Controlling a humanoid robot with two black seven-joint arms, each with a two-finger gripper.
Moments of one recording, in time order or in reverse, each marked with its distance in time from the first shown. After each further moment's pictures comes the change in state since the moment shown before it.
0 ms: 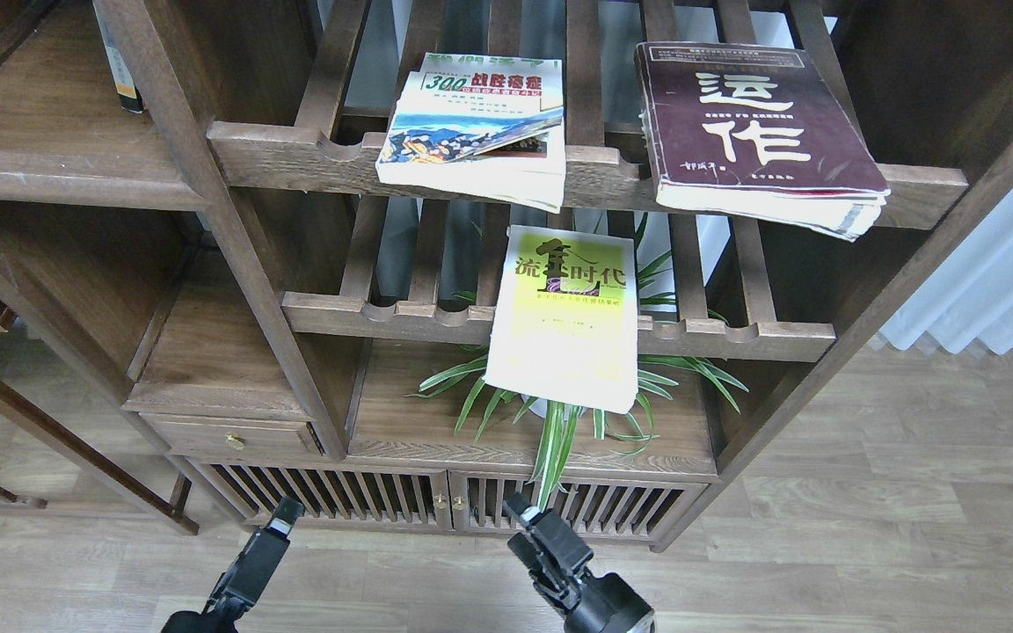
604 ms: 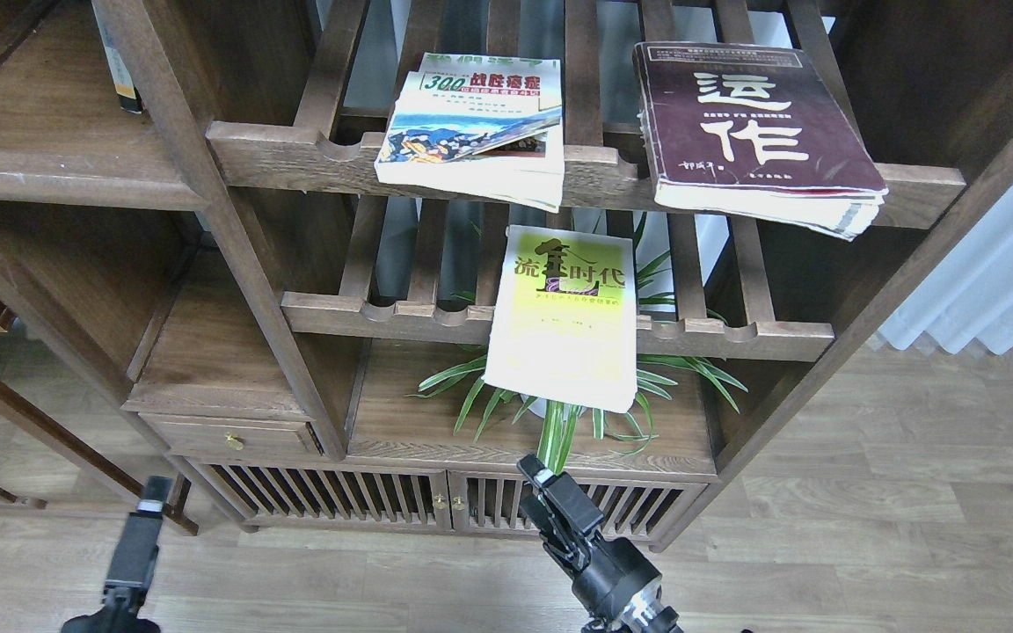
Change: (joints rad) left arm 0.068 -0.050 -0.288 0.040 -0.012 -0.026 -0.004; right arm 0.162 0.000 -0.004 -0.030 0.007 0.000 0.004
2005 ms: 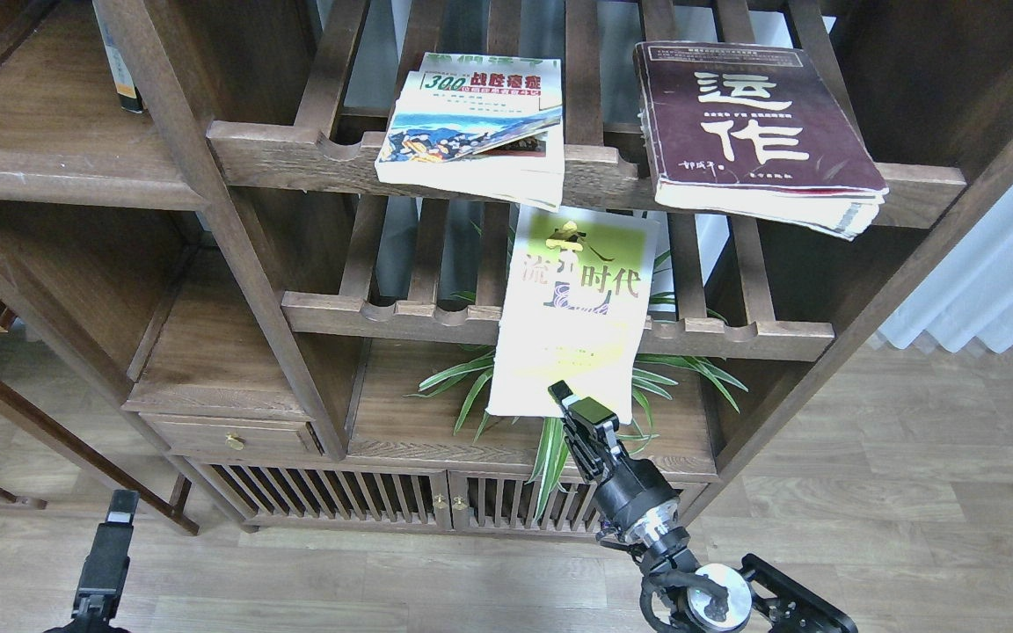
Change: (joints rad) left arm -0.022 -0.004 0.030 0.082 0.000 0.000 -0.014; right arm 0.096 0.000 0.016 -0.115 0.142 0.000 0.063
